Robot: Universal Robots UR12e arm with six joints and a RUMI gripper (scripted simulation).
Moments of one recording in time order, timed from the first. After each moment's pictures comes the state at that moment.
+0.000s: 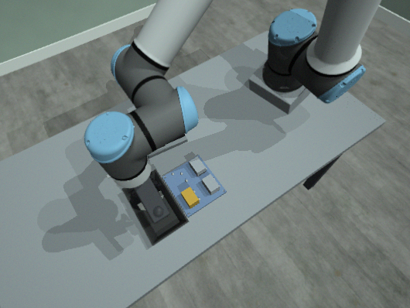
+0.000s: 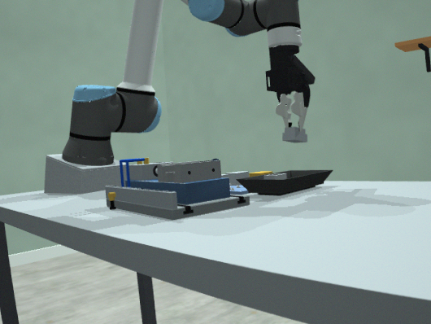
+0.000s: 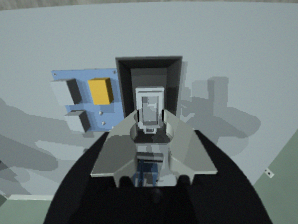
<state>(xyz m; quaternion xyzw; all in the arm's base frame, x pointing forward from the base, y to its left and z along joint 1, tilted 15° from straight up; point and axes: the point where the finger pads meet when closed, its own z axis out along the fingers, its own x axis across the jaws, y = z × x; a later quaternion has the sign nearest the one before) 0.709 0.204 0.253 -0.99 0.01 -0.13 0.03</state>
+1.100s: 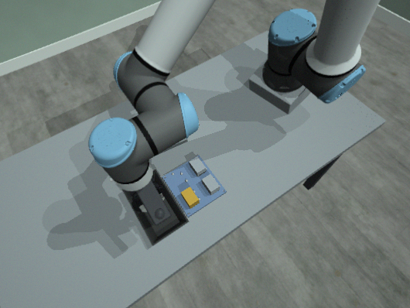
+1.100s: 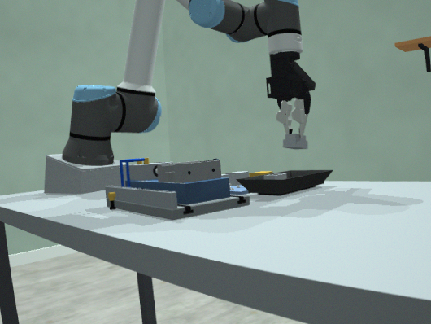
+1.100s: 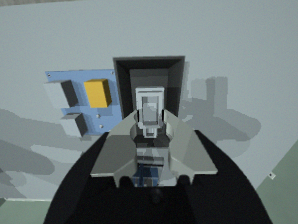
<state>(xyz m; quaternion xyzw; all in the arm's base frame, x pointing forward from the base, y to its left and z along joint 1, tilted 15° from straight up) 0.714 0.205 0.236 -0.99 0.01 -0.13 0.03</state>
